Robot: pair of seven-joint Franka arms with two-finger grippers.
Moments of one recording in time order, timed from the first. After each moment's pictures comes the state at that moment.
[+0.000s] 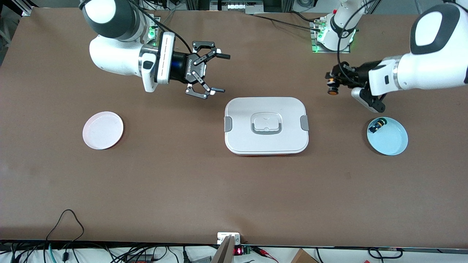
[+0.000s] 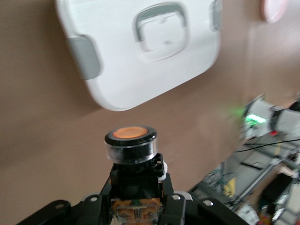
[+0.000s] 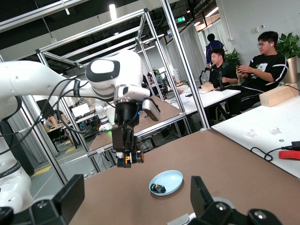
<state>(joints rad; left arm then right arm) 0.42 0.07 -0.51 -1.86 -0.45 1.51 0.31 0.15 0.09 0.41 -1.94 1.77 2.23 -1.69</state>
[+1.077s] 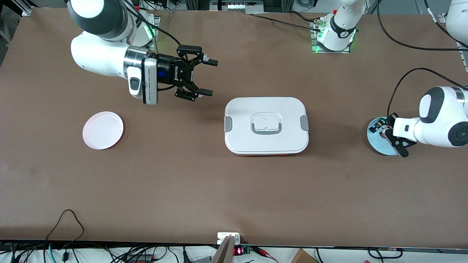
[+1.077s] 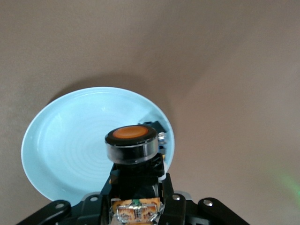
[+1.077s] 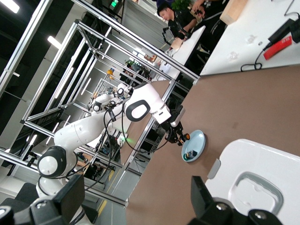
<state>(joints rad) 0.63 0.56 -0.51 -1.77 0.44 1.86 0.90 0.12 0.07 0.35 -1.94 1.59 2.17 -0.90</state>
